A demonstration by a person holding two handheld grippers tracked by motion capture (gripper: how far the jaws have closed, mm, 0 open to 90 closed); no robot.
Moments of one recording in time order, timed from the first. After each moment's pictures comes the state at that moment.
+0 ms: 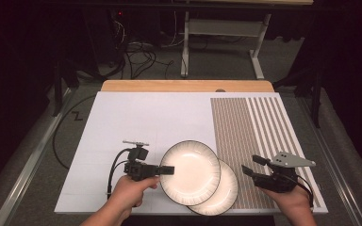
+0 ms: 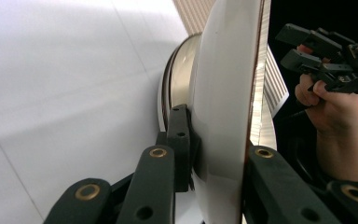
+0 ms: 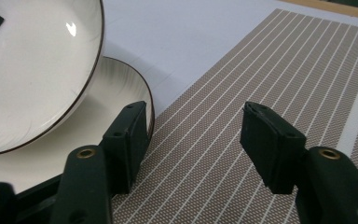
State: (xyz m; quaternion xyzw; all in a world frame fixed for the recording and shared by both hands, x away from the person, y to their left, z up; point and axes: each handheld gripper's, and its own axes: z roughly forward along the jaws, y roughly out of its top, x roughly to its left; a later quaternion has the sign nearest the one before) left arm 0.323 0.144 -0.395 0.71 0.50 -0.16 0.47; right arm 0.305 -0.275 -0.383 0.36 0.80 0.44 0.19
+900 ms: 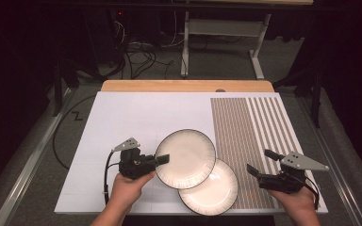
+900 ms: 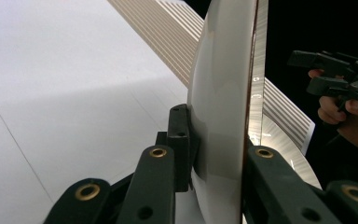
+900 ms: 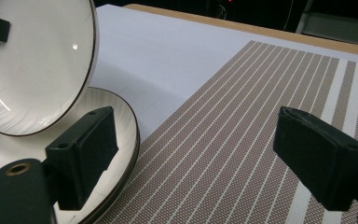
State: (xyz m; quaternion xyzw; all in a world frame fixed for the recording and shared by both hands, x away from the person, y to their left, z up) left arm 0.317 0.157 -0.396 0.70 0.42 0.01 0.57; right arm 0.300 -0.288 -0.377 0.37 0.76 0.48 0.22
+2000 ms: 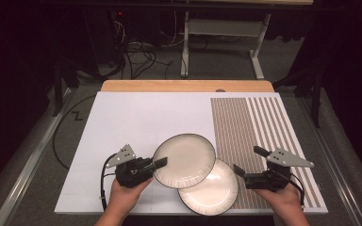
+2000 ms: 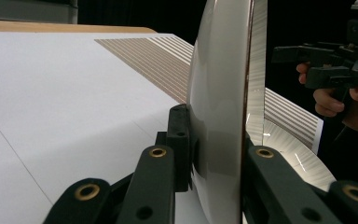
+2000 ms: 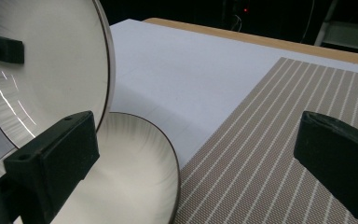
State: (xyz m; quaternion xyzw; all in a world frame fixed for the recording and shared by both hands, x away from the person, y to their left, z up) left arm 0.296 0.161 -0.400 0.71 0.36 0.08 0.61; right arm 0.305 -0.250 -0.372 0.36 0.76 0.51 0.20
